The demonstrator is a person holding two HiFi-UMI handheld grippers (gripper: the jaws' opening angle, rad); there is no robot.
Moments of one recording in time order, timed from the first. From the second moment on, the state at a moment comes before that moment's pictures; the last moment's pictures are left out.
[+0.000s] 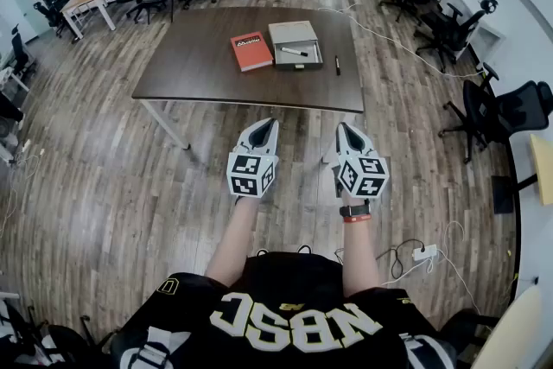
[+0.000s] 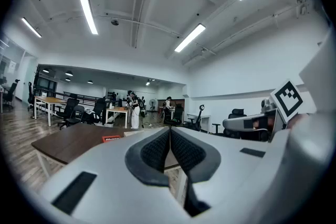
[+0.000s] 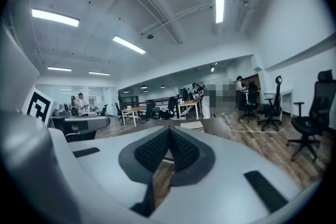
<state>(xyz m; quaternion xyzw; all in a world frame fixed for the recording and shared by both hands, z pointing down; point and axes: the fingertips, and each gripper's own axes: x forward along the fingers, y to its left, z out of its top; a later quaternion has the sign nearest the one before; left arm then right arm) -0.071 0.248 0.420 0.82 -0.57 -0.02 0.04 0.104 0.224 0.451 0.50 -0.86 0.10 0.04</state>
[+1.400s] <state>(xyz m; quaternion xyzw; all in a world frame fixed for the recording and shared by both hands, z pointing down) 0.000 0.130 0.462 0.82 -0.56 0.00 0.06 0.140 0.117 0.497 0.47 -0.87 0.14 0.06</state>
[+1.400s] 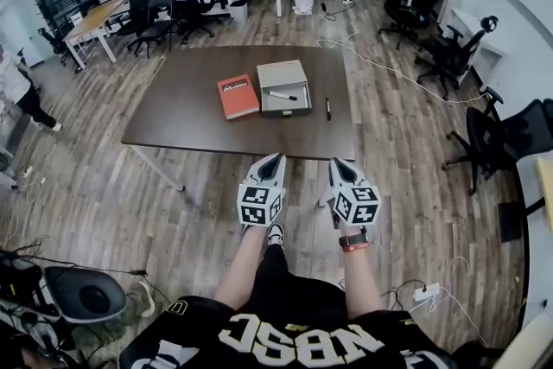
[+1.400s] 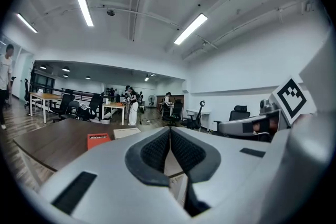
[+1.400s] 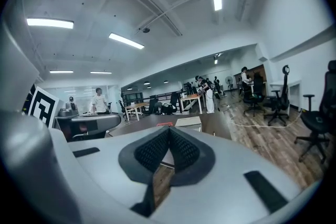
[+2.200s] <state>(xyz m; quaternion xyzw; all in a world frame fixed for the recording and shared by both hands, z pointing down) -0.065 -0.123 0.470 0.84 -0.53 0.00 0.09 0.067 -0.132 0.504 0.49 -0.86 0.15 0.08</state>
